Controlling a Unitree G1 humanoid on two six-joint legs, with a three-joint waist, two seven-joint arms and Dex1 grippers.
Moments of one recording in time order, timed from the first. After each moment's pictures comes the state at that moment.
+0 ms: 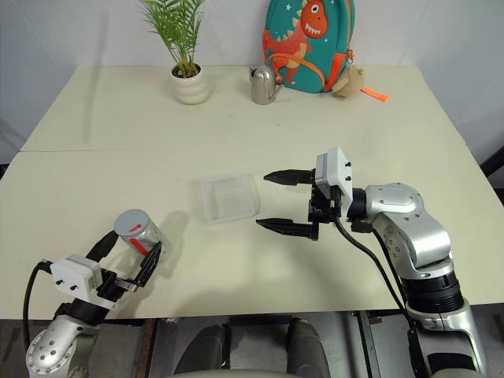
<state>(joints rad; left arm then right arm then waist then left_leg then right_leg) 0.42 0.18 0.30 -0.46 -0.24 -0.09 -0.42 -0.50 -0.61 0.03 -0.25 0.58 0.42 1.13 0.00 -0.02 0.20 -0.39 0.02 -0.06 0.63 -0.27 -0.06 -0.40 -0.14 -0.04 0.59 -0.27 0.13</state>
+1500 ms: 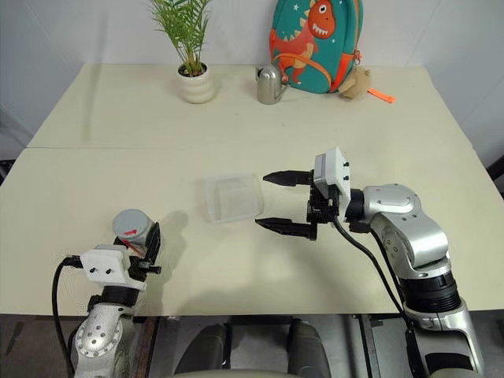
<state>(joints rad) 0.25 0.14 0.21 -0.37 -0.14 -0.11 -0.17 -0.50 -0.59 0.04 -0.24 0.58 0.44 1.11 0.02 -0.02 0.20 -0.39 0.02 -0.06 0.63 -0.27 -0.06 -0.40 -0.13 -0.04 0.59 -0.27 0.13</state>
